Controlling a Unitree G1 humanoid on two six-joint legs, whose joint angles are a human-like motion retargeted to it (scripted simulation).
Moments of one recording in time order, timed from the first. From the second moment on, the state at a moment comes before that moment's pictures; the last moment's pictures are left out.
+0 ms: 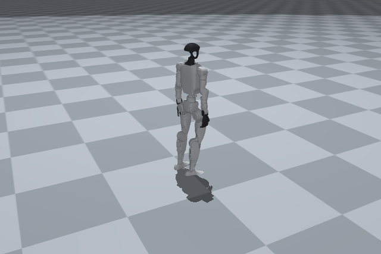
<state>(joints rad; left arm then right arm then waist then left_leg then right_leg) 0.07 0.12 0.08 1.44 0.73 -0.18 -0.11 0.11 -0.13 -0.25 1.54 -0.22 -0.11 0.10 0.11 -0.04 -0.08 0.01 -0.04 0.14 0.03 -0.08 0.04 0.01 -0.06 -0.35 0.02 -0.08 -0.02</state>
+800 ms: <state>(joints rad) 0.07 0.12 0.07 1.44 0.74 -0.19 -0.11 0.10 -0.14 -0.25 1.54 -0.23 -0.11 0.10 0.11 -0.04 -0.09 0.02 -0.04 0.15 0.03 -0.08 0.04 0.01 -0.06 -0.35 0.02 -0.08 -0.02</state>
